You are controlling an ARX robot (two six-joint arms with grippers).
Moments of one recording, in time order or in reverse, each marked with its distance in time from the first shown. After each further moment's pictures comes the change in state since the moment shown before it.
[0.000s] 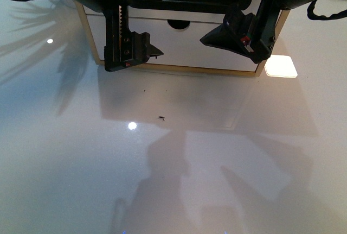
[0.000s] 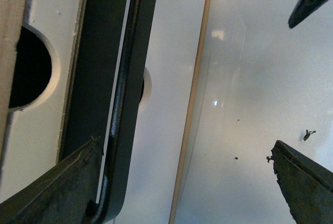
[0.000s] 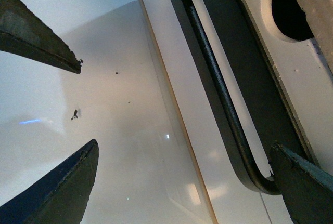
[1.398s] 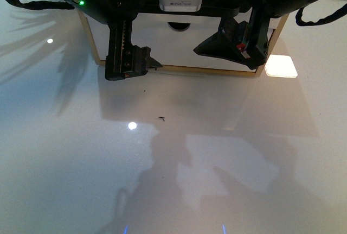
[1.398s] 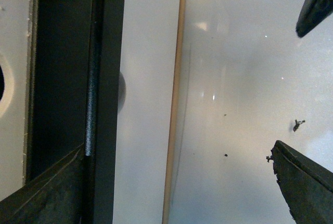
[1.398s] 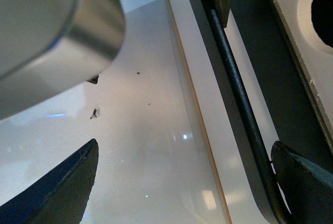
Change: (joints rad) left arm -0.012 0.053 0.048 -0.130 0.010 0.082; right arm -0.003 0.058 0.068 -0.164 -0.063 -0.073
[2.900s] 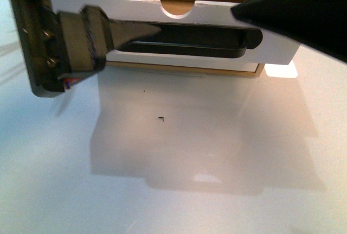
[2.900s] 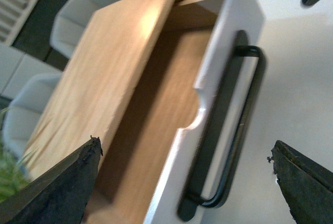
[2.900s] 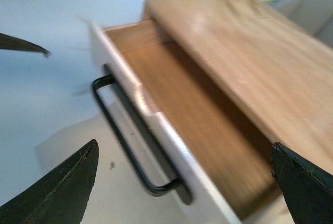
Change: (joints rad) left arm 0.039 -0.716 -0.625 0.566 -0.005 -0.383; right arm -0.103 -0.633 -0.543 0.482 -0.101 0.426
